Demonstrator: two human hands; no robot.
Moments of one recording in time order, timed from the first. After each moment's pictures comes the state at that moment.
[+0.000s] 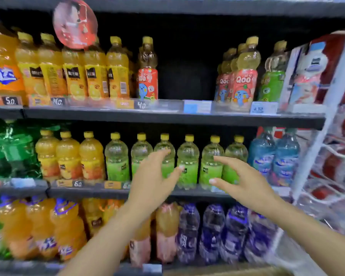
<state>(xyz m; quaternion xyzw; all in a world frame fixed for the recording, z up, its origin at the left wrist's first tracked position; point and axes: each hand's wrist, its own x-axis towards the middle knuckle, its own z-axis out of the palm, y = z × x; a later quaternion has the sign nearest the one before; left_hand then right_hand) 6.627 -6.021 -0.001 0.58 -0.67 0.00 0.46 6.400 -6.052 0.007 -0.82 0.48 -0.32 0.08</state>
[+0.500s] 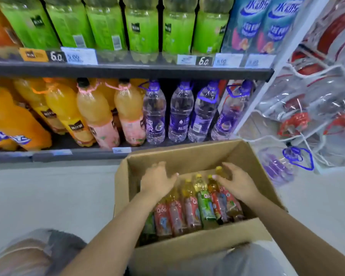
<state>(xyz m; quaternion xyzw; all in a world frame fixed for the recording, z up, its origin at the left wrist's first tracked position) 6.494 -5.975 -0.330 0.73 -0.61 -0.30 0.10 6.251 -5.977 -0.316 -0.63 0.72 -0.10 0.29</state>
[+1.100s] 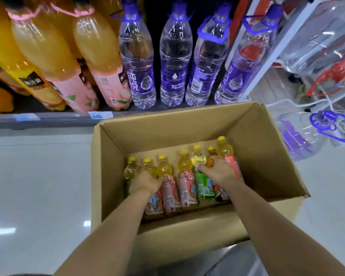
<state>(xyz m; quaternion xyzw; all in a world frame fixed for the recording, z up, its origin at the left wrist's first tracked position) 6.475 -5.955 -0.485 0.80 -0.43 -0.43 0.01 6.262 -5.991 -0.447 -0.53 0.75 0.01 0.39</state>
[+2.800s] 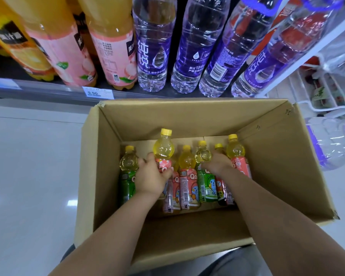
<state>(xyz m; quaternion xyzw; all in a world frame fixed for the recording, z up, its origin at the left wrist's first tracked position) 6.465 -5.959 -0.517 0.80 -0.46 -0.37 0.13 6.276 -6.038 -0.515 -0.55 0.75 0.17 0.34</state>
